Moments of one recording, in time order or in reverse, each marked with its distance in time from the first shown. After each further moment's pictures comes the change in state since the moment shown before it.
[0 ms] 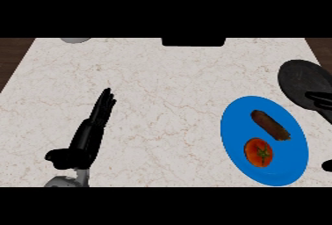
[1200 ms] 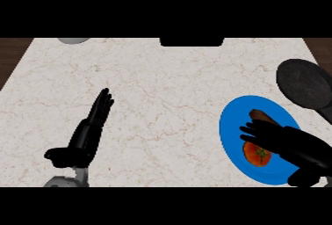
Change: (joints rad) left arm 0.010 -0.042 0.065 0.024 -0.044 -0.060 -0.010; right arm 0.044 0.167 0.272 -0.111 0.741 -0.138 0.176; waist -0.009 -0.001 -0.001
